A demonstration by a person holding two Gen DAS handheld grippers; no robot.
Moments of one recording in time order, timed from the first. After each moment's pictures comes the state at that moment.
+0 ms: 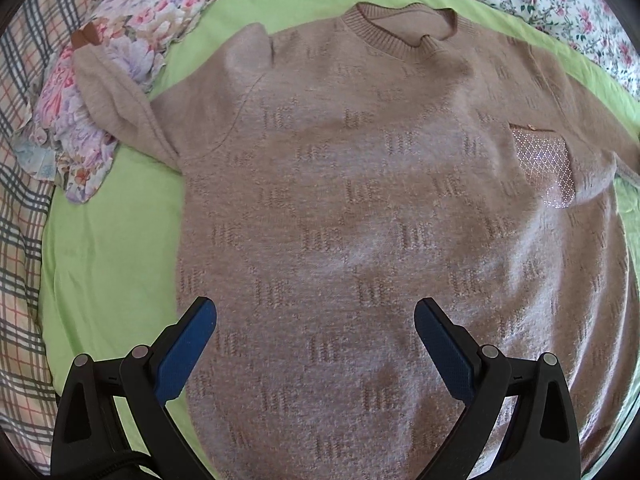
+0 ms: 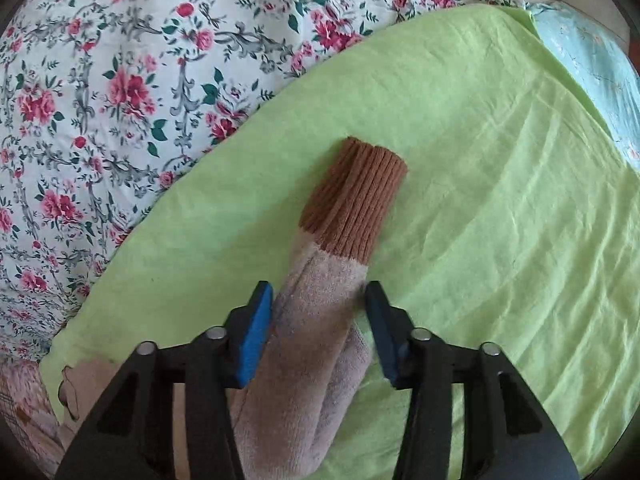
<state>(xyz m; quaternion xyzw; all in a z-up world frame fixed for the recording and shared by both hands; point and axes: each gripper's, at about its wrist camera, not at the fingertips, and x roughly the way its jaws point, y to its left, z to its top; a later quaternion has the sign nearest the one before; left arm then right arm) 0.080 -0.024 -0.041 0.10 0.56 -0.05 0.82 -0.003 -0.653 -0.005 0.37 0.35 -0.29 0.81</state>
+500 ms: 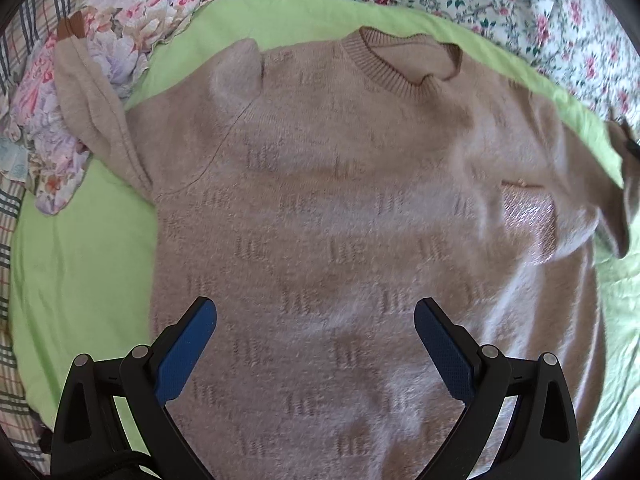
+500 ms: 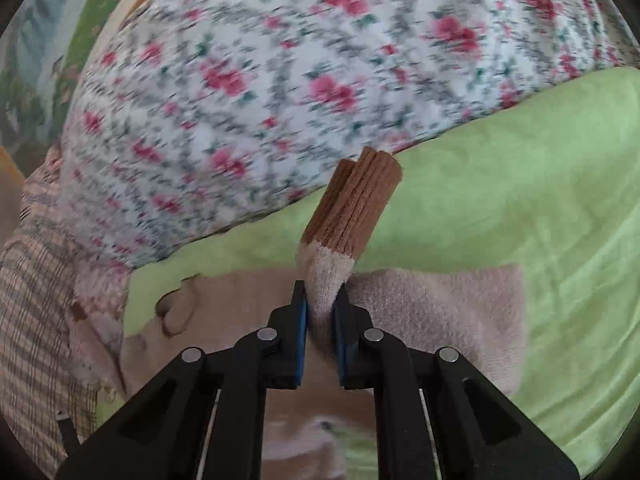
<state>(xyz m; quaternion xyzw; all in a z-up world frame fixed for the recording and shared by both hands) 0.120 -0.016 -0.034 0.04 0.55 -0.08 0.83 0.057 -0.432 0.045 0.30 0.29 -0.03 0.91</state>
